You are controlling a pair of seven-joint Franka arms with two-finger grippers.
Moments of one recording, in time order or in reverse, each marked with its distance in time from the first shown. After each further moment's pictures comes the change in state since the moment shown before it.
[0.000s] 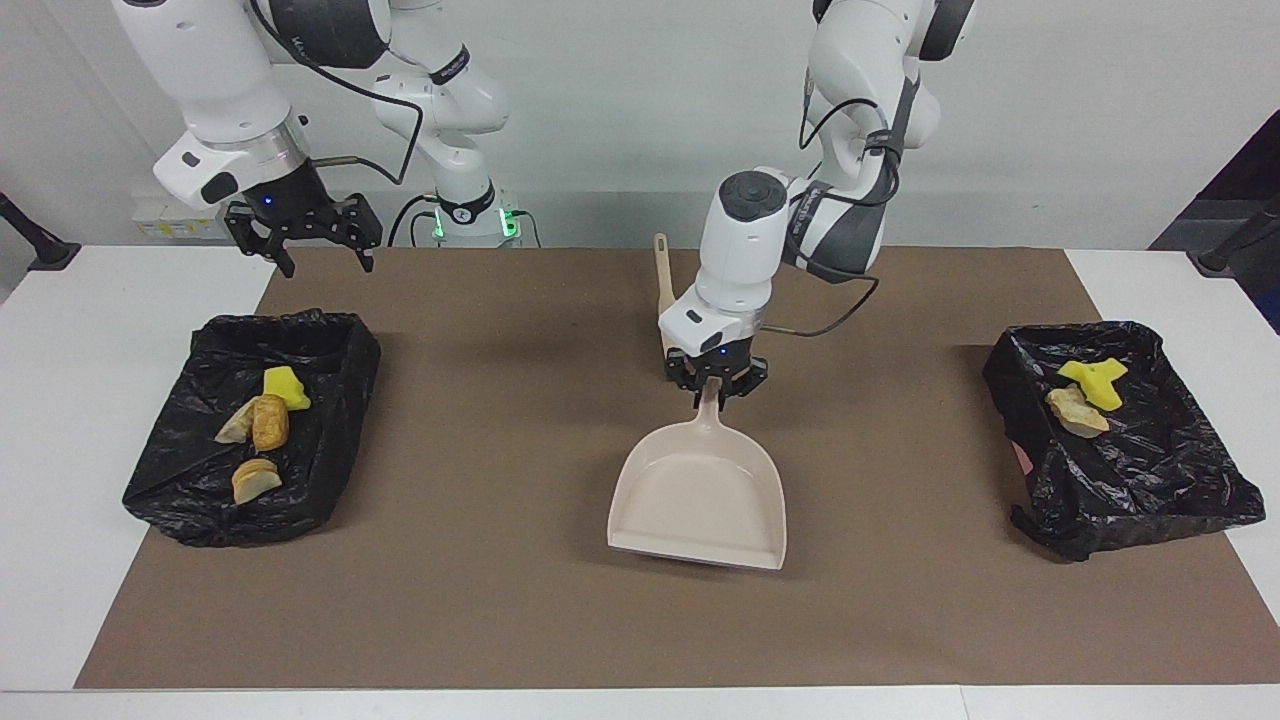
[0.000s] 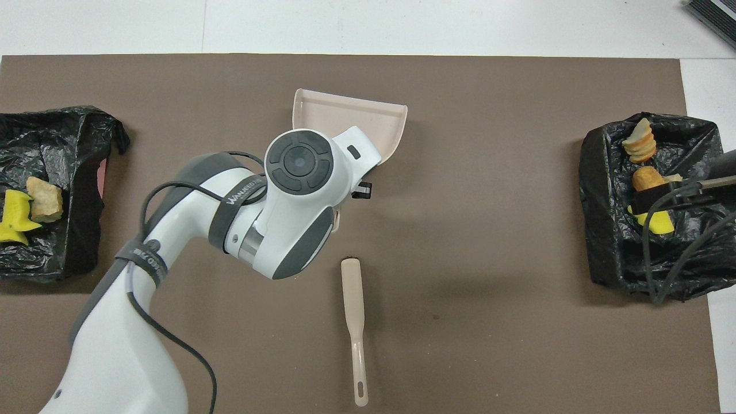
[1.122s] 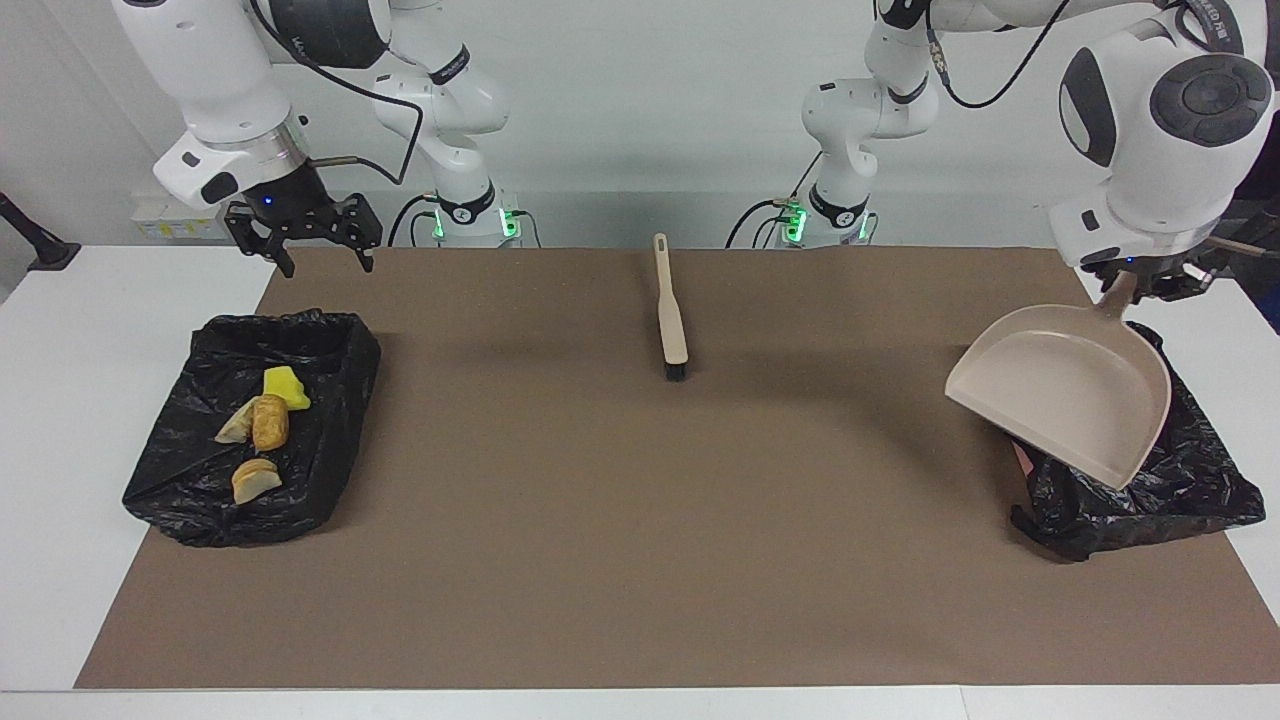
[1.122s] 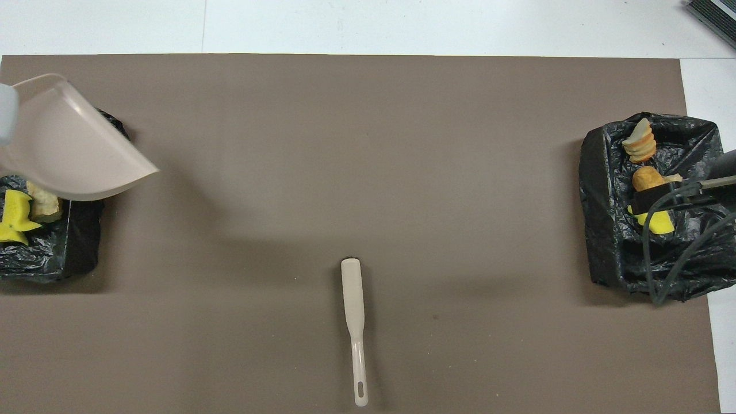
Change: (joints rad) left arm 0.542 -0.168 0.012 0.328 0.317 -0.779 1.091; right arm 0.000 0.000 0.000 0.000 0.000 0.000 0.000
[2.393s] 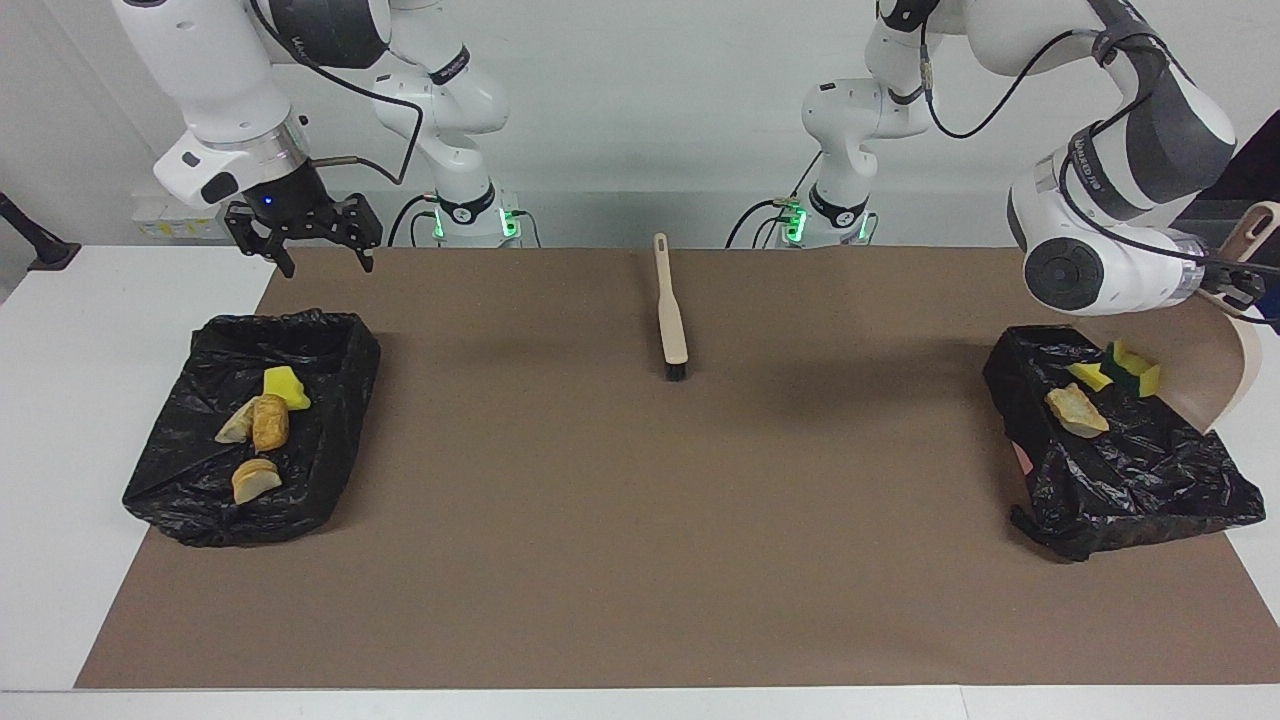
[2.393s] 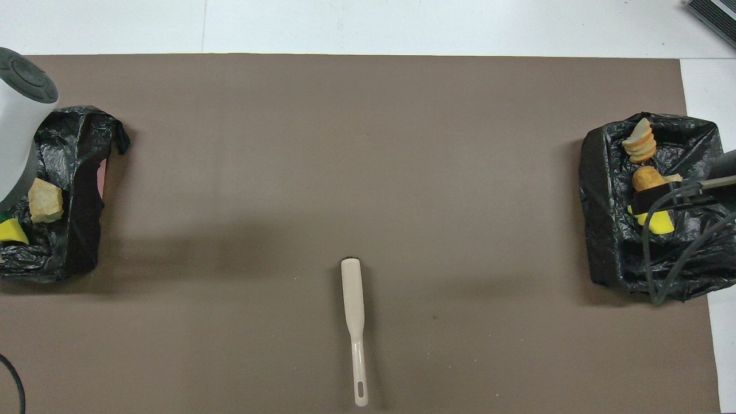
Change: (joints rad) left arm 0.006 0.023 0.011 -0.280 0.815 -0.054 0.416; right arm 0.000 0.000 0.000 0.000 0.000 0.000 0.000
